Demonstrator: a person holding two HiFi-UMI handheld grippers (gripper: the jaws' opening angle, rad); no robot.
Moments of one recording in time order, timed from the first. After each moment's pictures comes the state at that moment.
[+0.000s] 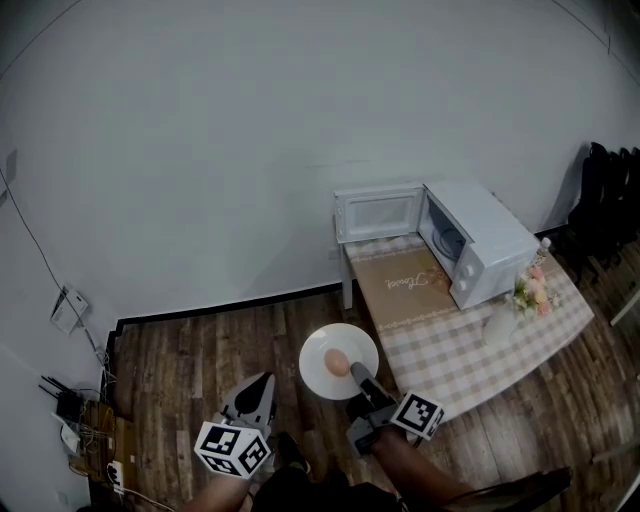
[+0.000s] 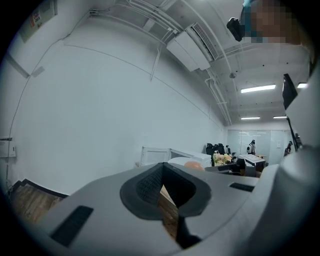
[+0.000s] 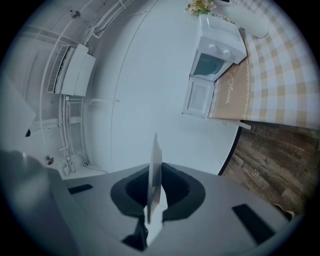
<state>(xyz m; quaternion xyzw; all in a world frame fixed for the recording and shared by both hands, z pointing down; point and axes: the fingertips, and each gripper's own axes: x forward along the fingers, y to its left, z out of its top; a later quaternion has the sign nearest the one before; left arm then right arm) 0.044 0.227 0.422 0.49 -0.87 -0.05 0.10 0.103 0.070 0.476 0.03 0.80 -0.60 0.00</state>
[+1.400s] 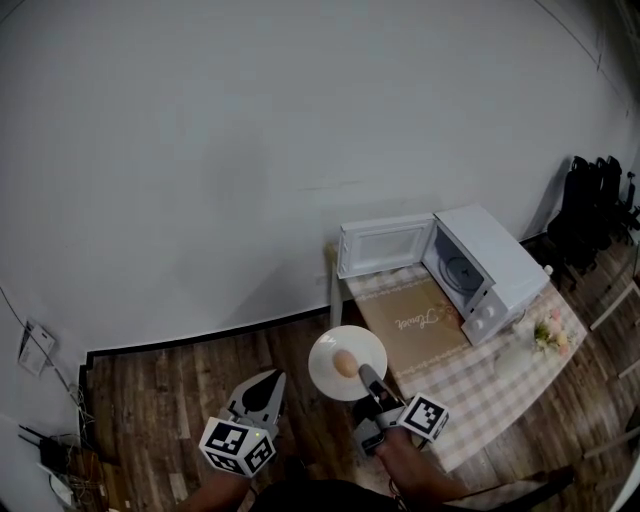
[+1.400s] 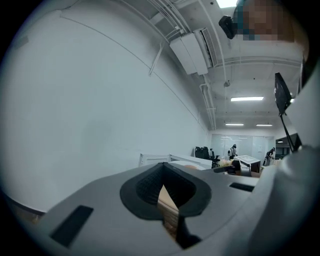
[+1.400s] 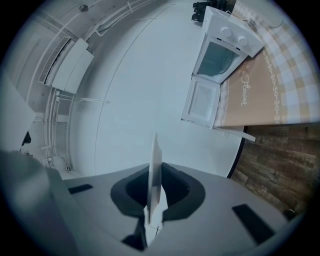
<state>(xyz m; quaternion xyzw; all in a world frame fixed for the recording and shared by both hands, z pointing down) -0.155 0.167 0.421 0.58 -0.81 -0.06 0.09 -0.074 0.021 0.480 -0.04 0.81 -0.58 0.04</state>
